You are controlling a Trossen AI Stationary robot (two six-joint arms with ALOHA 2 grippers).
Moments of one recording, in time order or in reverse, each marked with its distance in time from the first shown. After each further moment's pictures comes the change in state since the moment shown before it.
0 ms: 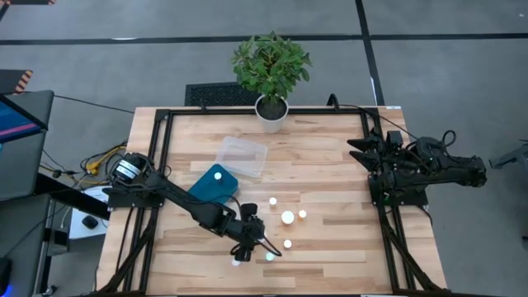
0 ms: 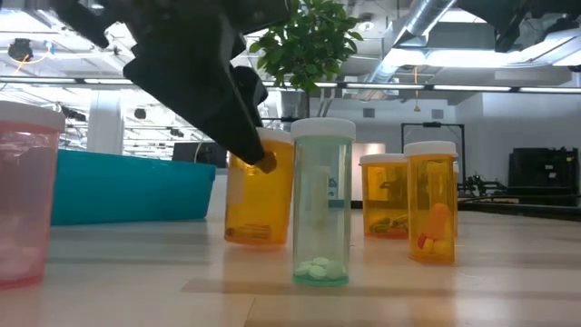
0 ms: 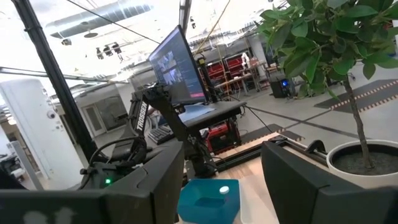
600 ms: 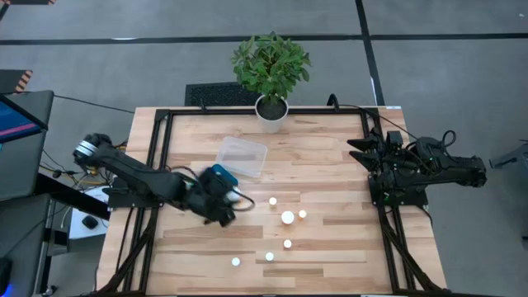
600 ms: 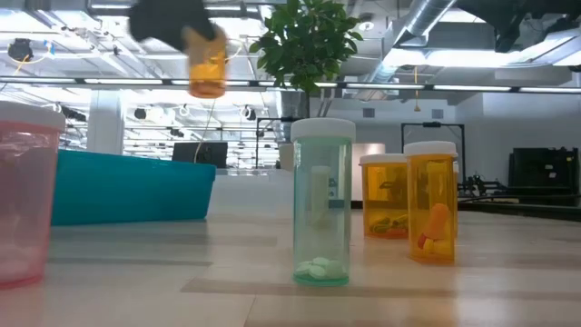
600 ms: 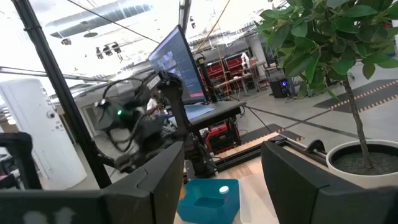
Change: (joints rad) left arm 0.022 -0.481 0.002 -0.599 -0.352 -0.512; right arm 0.000 0.000 0.000 -0.001 0.000 -0.001
